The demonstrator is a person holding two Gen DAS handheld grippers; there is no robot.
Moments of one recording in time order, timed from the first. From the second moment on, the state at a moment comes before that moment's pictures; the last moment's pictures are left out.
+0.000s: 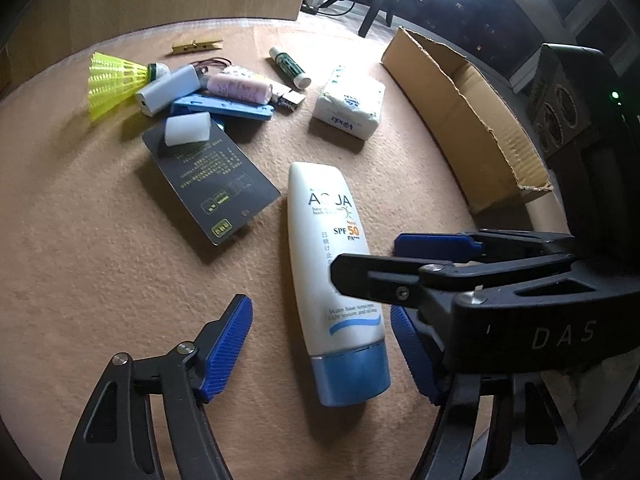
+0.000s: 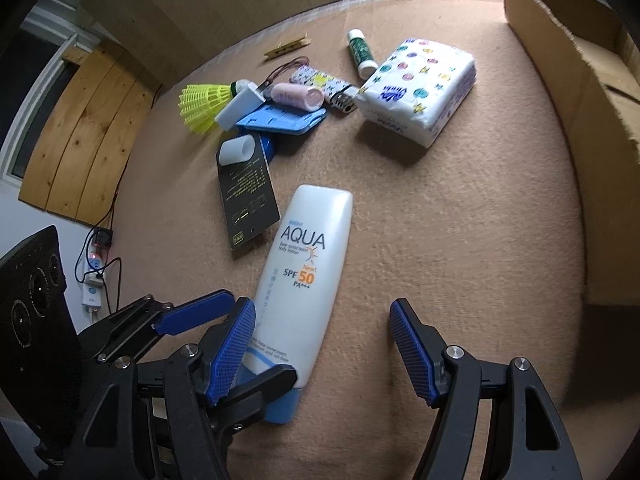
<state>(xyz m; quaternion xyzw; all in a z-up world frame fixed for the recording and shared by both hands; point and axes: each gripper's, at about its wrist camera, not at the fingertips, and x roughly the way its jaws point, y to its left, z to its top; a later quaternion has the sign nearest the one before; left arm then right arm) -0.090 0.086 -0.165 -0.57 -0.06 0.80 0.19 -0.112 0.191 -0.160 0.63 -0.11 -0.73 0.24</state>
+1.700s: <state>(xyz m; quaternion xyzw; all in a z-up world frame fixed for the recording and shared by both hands) -0.161 0.278 -0.073 -0.49 -0.06 0.82 0.28 -0.162 0.366 -0.061 0.53 -0.15 -0.81 0.19</state>
